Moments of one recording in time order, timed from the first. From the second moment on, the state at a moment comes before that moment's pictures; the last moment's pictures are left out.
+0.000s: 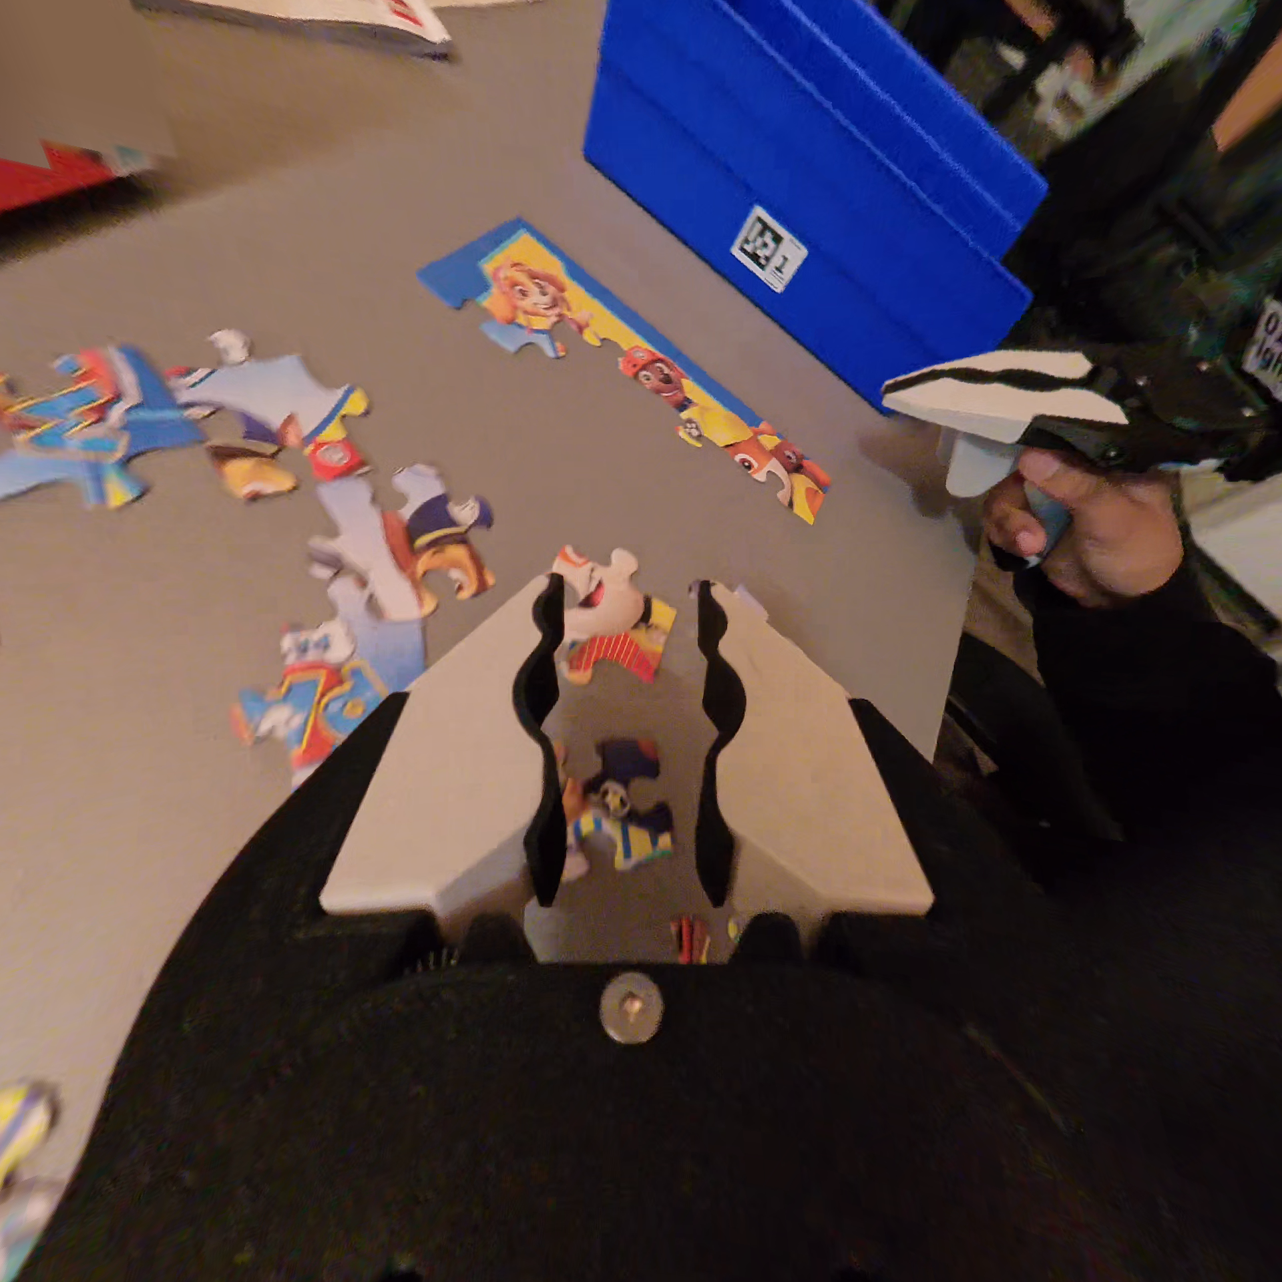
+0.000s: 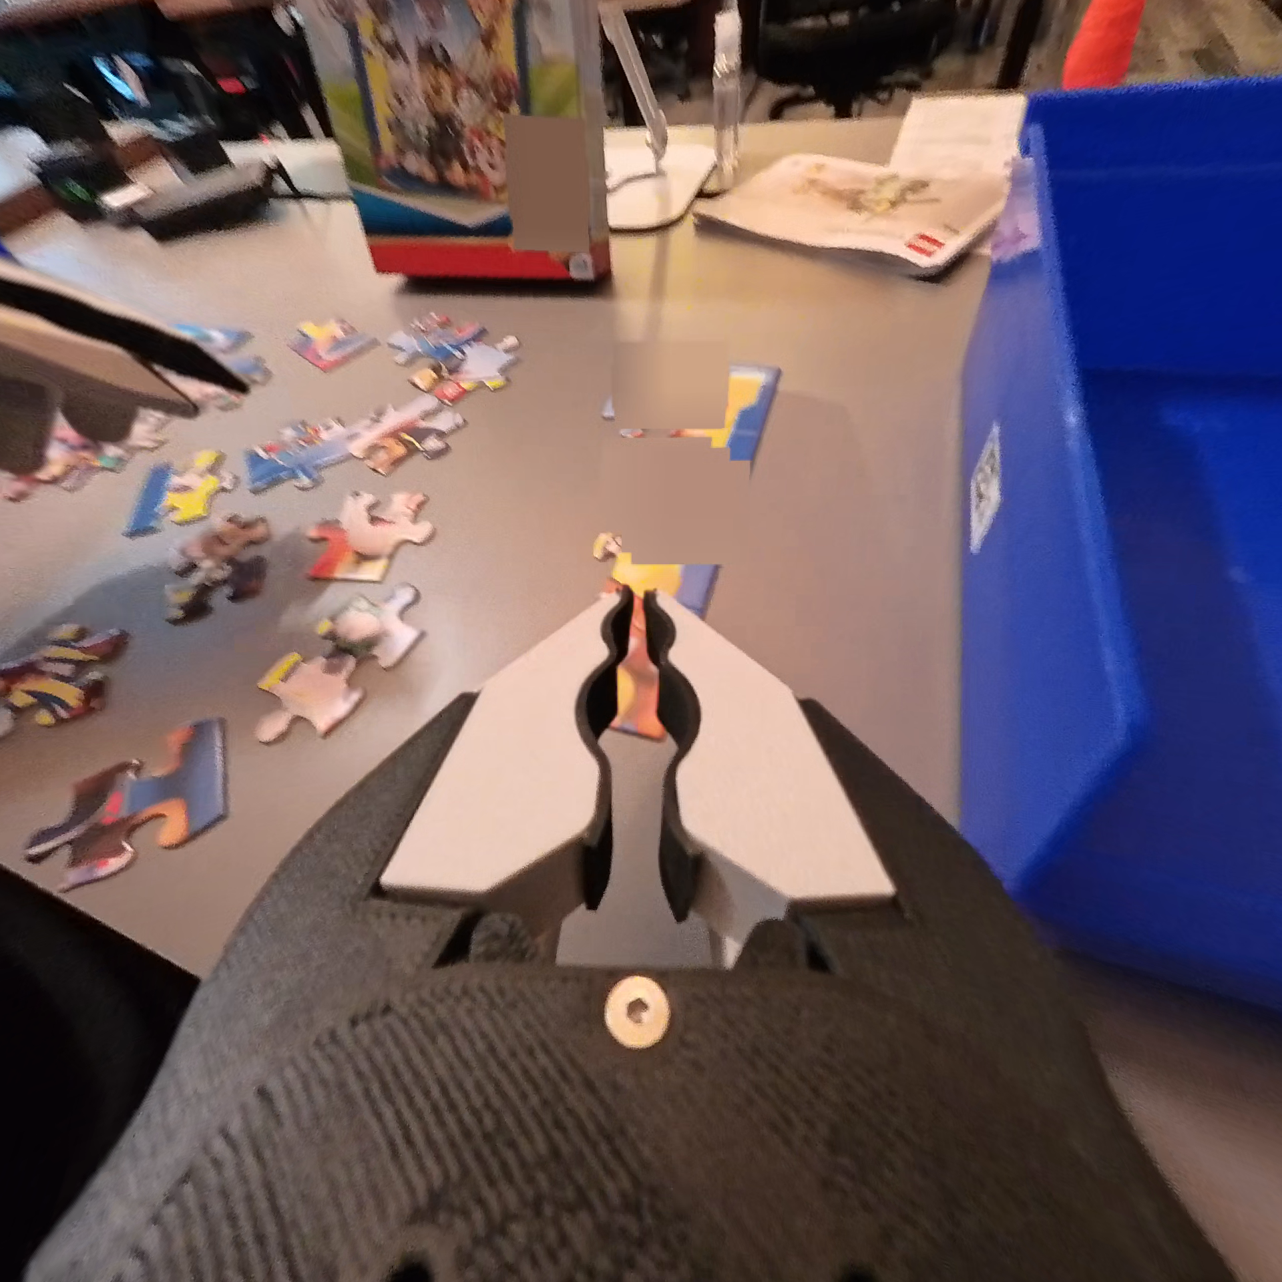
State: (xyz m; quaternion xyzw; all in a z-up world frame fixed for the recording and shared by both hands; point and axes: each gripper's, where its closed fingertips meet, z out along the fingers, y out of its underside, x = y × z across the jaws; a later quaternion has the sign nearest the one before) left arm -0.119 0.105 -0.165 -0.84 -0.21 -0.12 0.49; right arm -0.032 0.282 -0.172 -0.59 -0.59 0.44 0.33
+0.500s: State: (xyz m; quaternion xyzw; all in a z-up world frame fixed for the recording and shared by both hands) left arm -0.107 0.043 -0.158 -0.80 -0.28 -0.07 0.53; right arm -0.074 0.232 -0.161 -0.54 -0.61 0.49 0.31
